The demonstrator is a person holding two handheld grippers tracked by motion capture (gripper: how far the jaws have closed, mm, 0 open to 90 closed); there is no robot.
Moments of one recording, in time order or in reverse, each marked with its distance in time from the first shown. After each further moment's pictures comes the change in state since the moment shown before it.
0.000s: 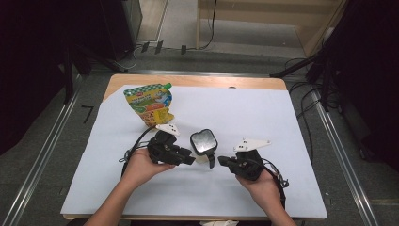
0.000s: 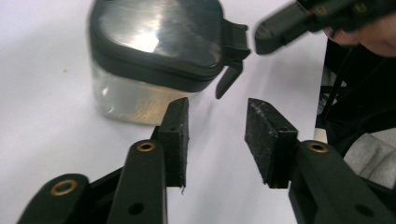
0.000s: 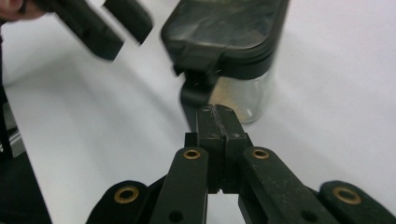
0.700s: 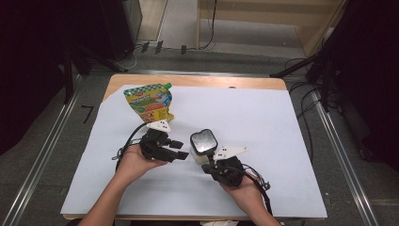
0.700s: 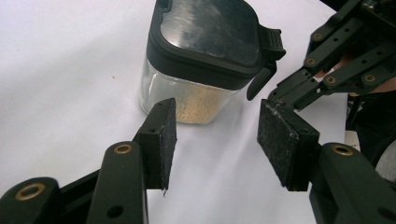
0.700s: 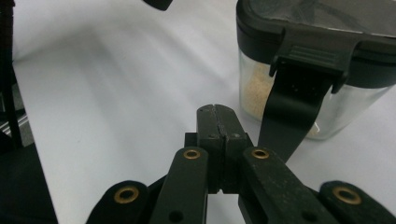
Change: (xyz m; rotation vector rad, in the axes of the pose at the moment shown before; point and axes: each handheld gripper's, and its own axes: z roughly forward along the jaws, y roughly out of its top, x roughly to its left) left arm 0.013 -0.008 -0.011 -0.058 0.069 0.042; right arm 0.029 -0.002 0.041 0.040 0.053 -0.061
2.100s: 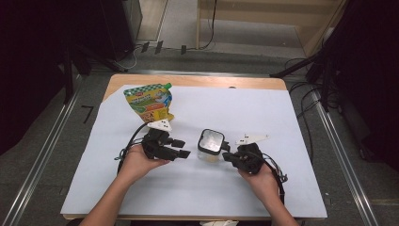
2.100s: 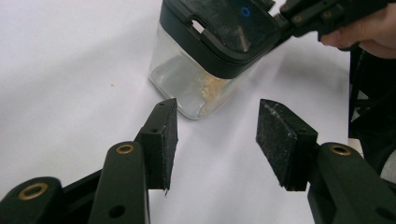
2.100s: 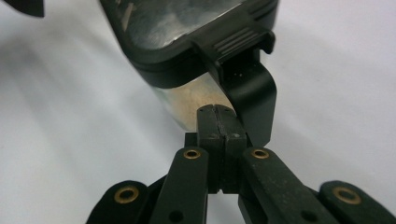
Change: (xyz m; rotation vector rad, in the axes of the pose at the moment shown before) left arm 0.005 0.000 0.009 -0.024 -0.022 -0.001; right arm -0.060 -0.007 -0.026 0.018 -0.106 0.123
